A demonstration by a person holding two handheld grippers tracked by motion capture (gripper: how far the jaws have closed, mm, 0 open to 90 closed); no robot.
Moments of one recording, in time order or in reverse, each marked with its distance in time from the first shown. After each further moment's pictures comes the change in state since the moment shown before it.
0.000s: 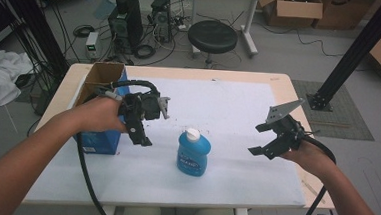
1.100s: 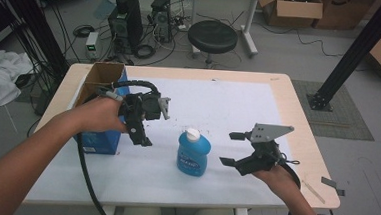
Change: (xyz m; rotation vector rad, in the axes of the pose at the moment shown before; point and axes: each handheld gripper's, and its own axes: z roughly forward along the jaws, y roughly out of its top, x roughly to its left) left arm 0.000 0.000 0.001 0.004 0.004 0.004; right arm 0.057 -0.001 0.048 -0.390 0.021 -0.021
